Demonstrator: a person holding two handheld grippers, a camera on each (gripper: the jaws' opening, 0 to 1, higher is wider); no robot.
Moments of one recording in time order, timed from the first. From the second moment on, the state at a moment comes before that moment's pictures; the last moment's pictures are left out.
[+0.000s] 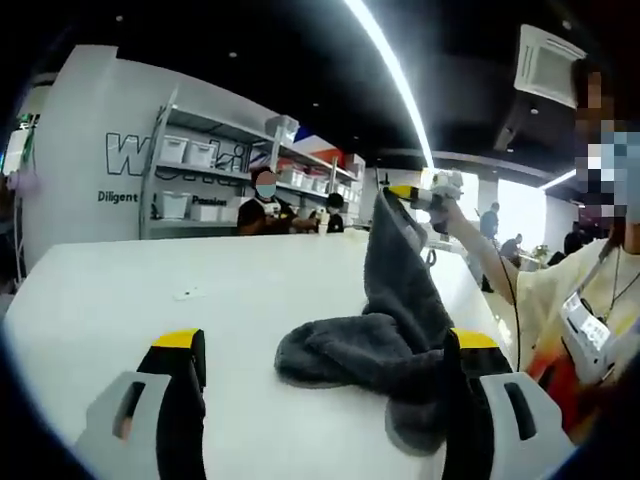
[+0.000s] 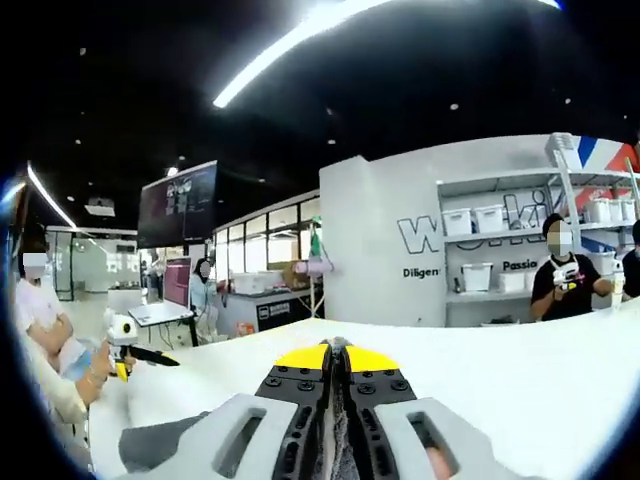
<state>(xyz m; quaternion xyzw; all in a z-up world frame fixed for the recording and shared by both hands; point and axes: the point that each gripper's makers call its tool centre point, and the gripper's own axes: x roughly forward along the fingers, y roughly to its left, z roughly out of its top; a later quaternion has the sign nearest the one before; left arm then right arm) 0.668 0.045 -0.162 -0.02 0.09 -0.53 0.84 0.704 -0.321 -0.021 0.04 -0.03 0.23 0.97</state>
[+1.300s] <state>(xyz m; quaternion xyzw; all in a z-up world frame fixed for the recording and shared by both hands) 0.670 0.043 -0.170 -0.02 0.11 -0.53 0.84 0.812 -0.395 -0.221 -0.04 0.20 0.05 0.98</state>
